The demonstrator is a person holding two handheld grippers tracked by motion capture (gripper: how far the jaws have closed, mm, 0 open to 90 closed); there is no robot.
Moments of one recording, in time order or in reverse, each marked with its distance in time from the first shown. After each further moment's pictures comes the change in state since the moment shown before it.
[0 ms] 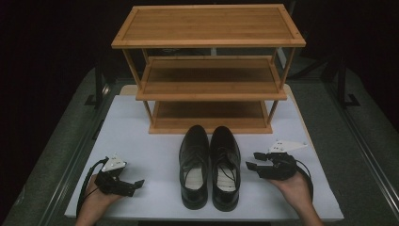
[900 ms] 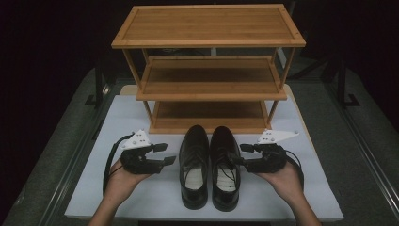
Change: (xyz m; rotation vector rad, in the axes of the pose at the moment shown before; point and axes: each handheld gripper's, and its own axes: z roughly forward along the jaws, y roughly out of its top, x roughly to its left) left arm -0.062 0.116 -0.003 -0.185 -0.225 0.109; right arm 0.030 0.050 0.002 -0.050 0.117 -0.056
